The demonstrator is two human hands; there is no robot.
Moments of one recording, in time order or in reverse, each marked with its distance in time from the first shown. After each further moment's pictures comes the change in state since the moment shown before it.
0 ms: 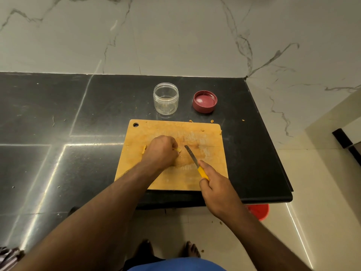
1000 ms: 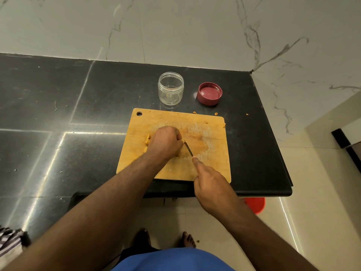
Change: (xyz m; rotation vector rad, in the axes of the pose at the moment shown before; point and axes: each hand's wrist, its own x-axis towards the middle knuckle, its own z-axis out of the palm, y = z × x) left_hand -0.002 0.002 0.006 -0.017 0.075 0.015; right_hand -0.007 -0.018 0.013 -0.290 -0.072 -0.061
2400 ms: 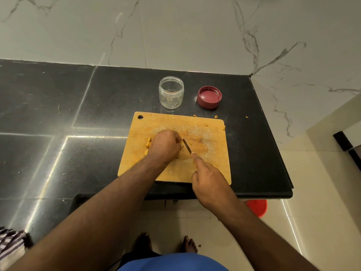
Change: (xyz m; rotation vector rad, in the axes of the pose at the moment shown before) left_hand -0.004 -0.002 0.002 -0.041 0.015 -0.018; right_hand 0.010 -0.007 -0.001 0.034 0.071 -0.016
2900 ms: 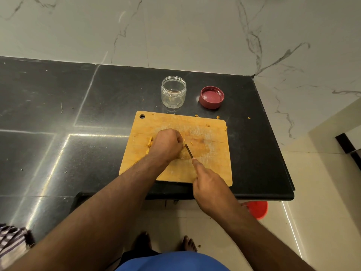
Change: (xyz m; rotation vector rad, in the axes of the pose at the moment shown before) left_hand 0.004 0.000 -0.002 0.015 -0.020 -0.004; right_hand -0.008 0.002 0.004 -0.031 -0.069 0.020
